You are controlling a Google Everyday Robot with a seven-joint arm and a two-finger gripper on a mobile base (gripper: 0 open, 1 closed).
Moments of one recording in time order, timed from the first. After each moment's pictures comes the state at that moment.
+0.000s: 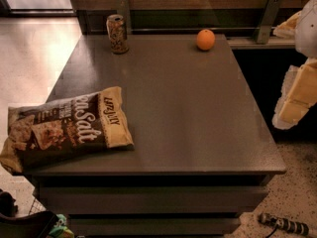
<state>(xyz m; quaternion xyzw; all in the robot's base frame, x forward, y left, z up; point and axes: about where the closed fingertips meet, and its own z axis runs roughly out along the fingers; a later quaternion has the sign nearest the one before) 0.438 -0.212 0.991 -0.60 0.78 -0.05 0.18</state>
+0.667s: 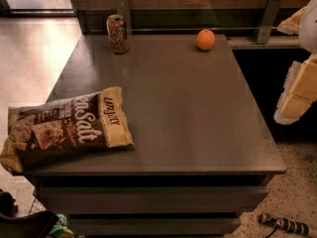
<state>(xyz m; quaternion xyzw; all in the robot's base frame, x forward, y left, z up) 0.445 -0.220 0.995 -0.59 0.78 -0.06 0.19</state>
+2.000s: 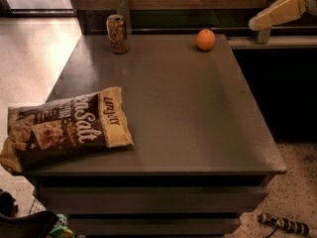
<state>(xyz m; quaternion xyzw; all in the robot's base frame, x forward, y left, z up) 0.675 -0.292 1.034 -0.37 0.76 0.04 0.53</state>
